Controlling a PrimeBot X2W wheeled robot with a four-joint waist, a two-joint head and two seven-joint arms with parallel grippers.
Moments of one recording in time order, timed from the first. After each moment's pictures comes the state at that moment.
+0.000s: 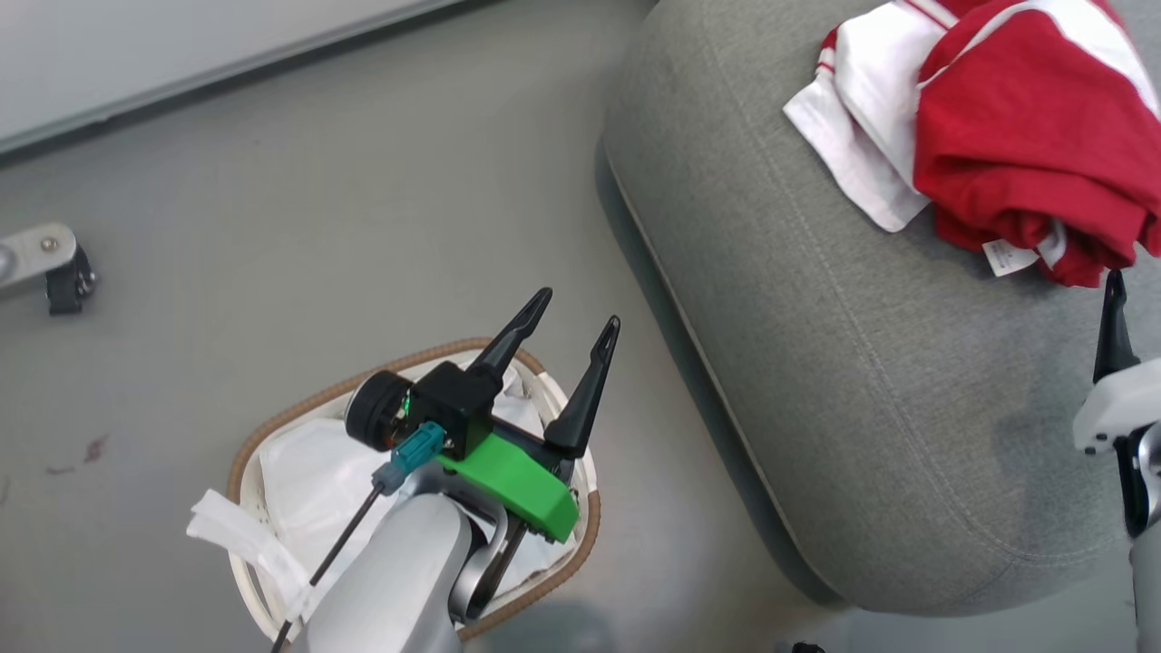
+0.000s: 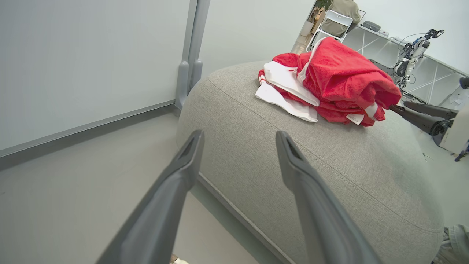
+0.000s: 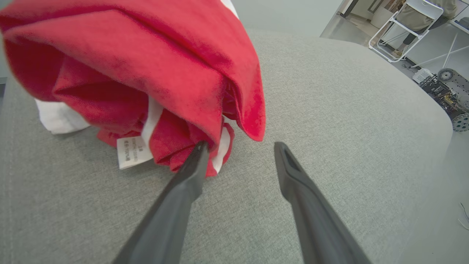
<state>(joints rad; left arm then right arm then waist) -0.44 0.09 -0.62 0.35 -0.41 -0.13 -0.26 -0.48 -0.22 -0.38 0.65 -0.06 0.13 -0.26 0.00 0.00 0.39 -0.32</state>
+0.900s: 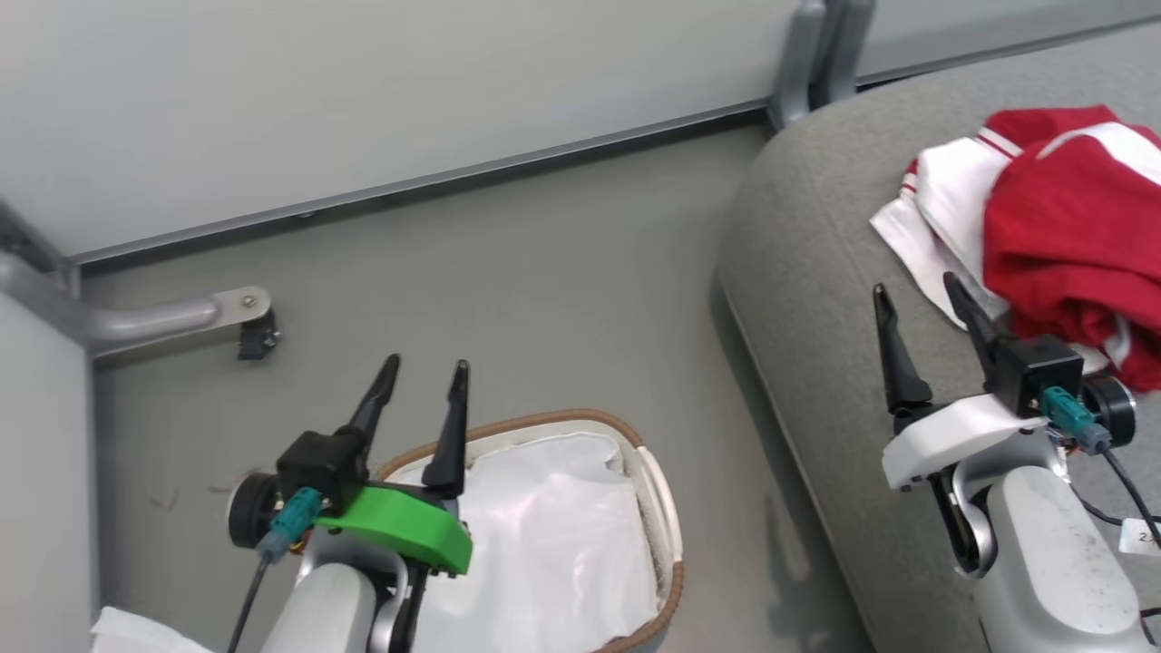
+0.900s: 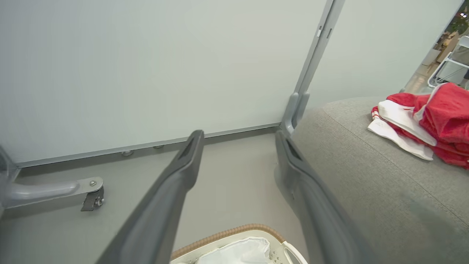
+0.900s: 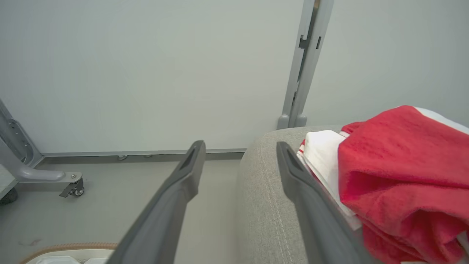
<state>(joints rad) -0.24 0.05 -0.29 0.36 -0.30 -0.13 -0.26 -0.35 -0.10 0.00 0.38 0.09 0.13 -0.26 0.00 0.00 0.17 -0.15</state>
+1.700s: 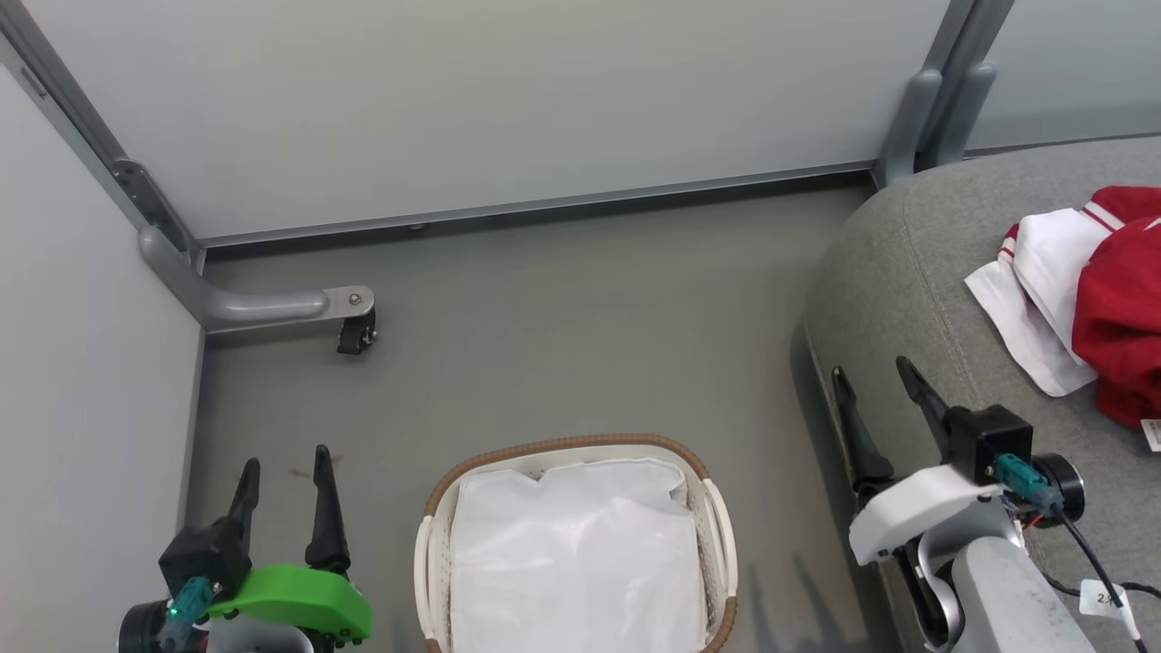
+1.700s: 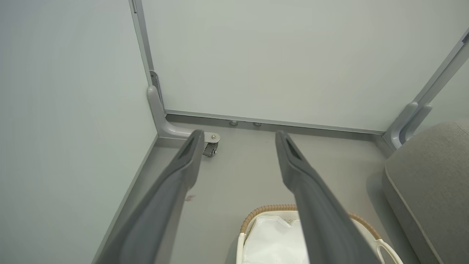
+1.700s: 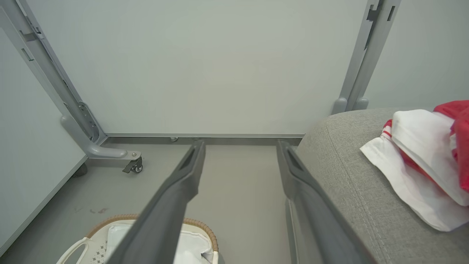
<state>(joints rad) -0.09 0.05 -0.02 0.39 -0.25 -0.06 -0.26 -0.25 -0.05 0.04 0.42 0.12 0.13 -0.26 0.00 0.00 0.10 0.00</state>
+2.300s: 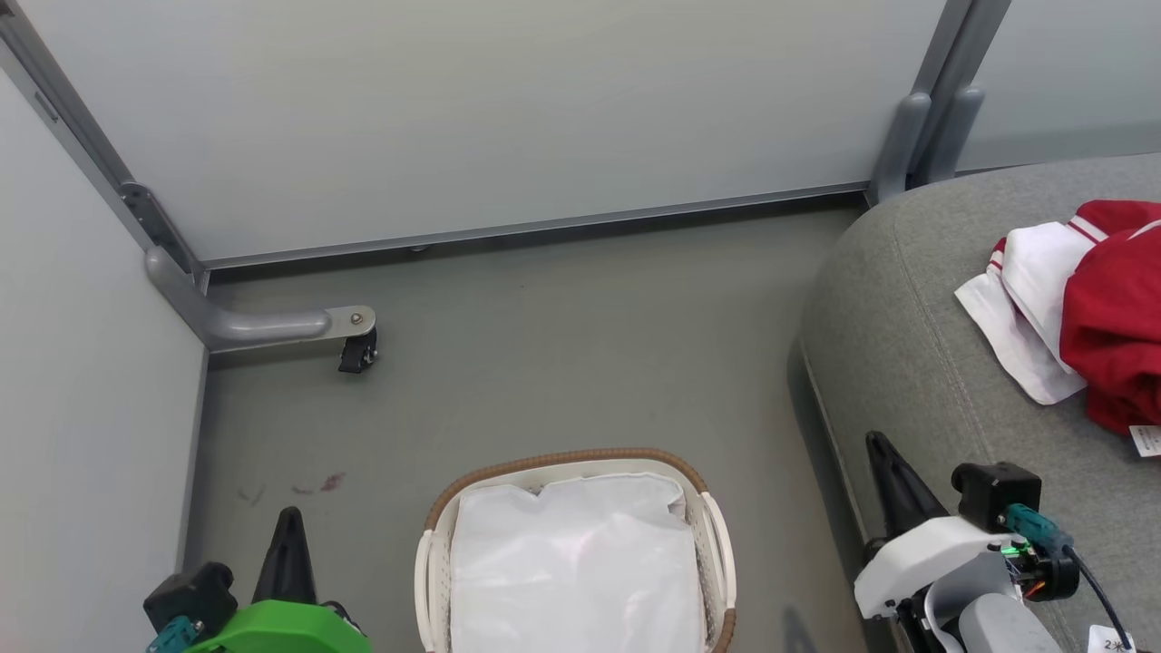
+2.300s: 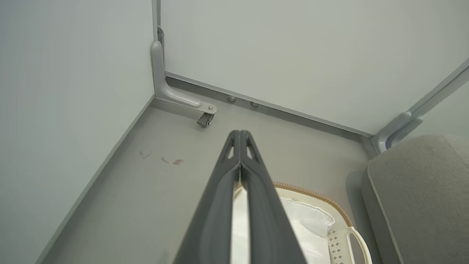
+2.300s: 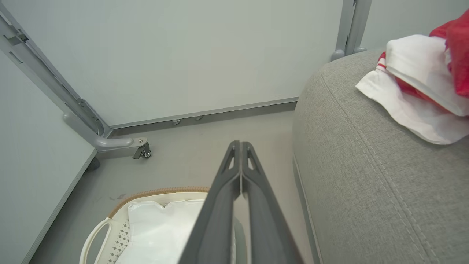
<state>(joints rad) -0.03 0.04 -0.02 0.42 -0.43 -0.07 -0.23 -0.16 -0.04 0.04 0.46 0.24 0.13 -0.23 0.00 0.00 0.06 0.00</state>
